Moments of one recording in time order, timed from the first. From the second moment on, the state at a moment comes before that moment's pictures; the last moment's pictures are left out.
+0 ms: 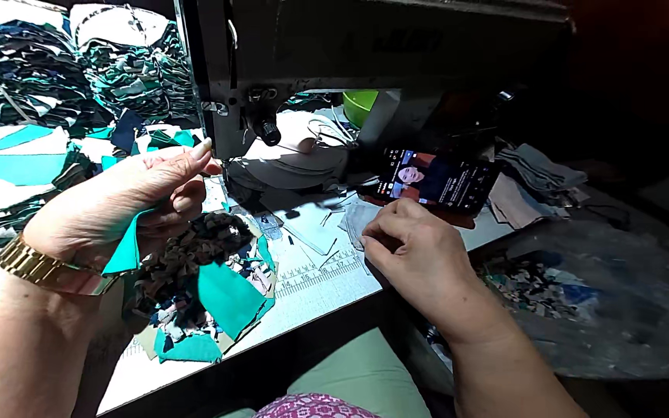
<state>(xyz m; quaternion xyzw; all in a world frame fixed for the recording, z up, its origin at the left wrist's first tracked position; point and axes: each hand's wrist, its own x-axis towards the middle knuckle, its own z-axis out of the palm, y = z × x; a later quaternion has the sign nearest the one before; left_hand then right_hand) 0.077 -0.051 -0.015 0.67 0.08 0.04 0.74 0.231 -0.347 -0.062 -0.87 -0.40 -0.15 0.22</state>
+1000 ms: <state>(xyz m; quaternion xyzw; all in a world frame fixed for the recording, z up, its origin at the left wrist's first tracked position) 0.078 -0.053 -0.017 0.72 0.06 0.05 0.69 0.237 -0.343 -0.068 -0.86 -0.43 -0.17 0.20</state>
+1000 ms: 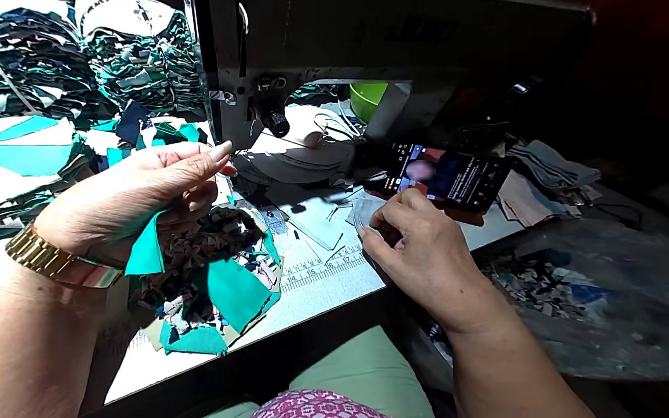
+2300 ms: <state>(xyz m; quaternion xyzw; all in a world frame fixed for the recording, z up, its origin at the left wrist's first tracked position) 0.079 -0.053 -0.021 0.74 0.07 0.04 0.67 0.252 -0.368 -0.059 -0.79 -0.51 -0.03 0.35</state>
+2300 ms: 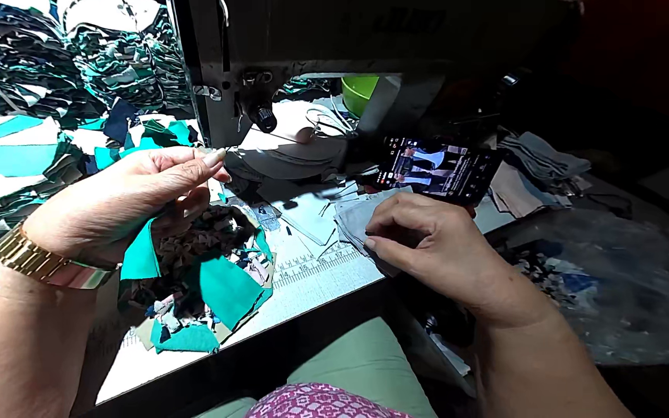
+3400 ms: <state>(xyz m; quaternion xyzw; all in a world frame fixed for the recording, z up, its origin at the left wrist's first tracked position) 0.080 -0.053 -0.023 0.75 0.05 0.04 0.66 0.240 -0.356 -0.062 -0.82 -0.50 -0.15 0.24</state>
